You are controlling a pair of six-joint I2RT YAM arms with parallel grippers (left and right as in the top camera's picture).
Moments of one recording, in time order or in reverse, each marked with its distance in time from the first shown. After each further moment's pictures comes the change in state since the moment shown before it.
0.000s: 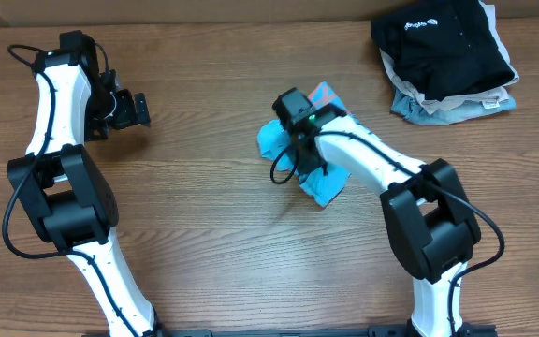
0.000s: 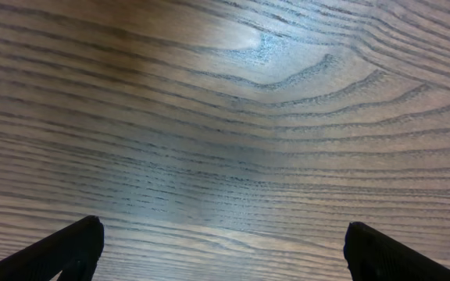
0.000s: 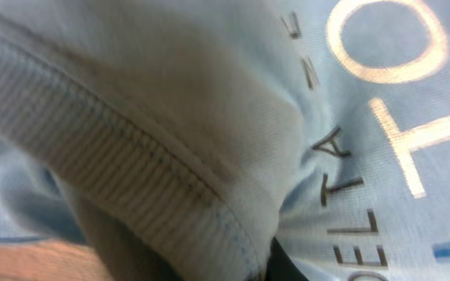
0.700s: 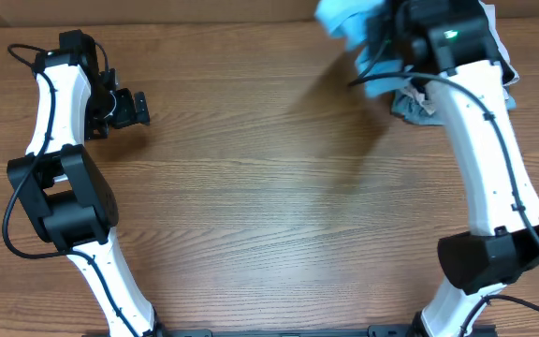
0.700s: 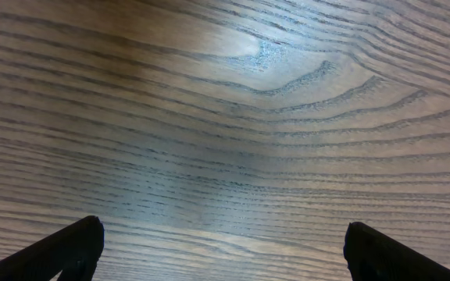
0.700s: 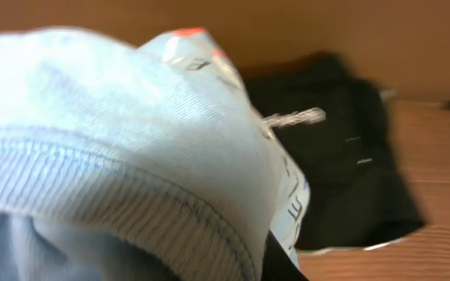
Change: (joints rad) left arm 0.000 0.000 0.000 0.010 0.000 0.000; right arm -0.318 -0.166 0.642 -0.198 0.064 -0.021
